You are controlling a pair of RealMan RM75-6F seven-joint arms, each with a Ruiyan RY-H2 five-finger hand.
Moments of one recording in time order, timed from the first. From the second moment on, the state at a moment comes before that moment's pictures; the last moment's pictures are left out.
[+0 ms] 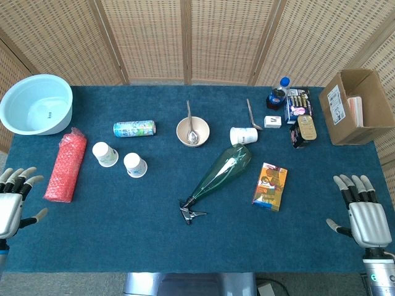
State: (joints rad) left arm -0.10 -1.14 -0.05 -1.62 1.49 1.50 0.12; right arm 0.09 -1.13 0.07 -1.63 -1.51 1.48 -0.11
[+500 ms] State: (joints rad) left arm -0.10 -1.13 -0.05 -1.64 1.51 1.51 0.13; right arm 0.09 -1.13 0.07 -1.61 -1.52 1.48 -0.05
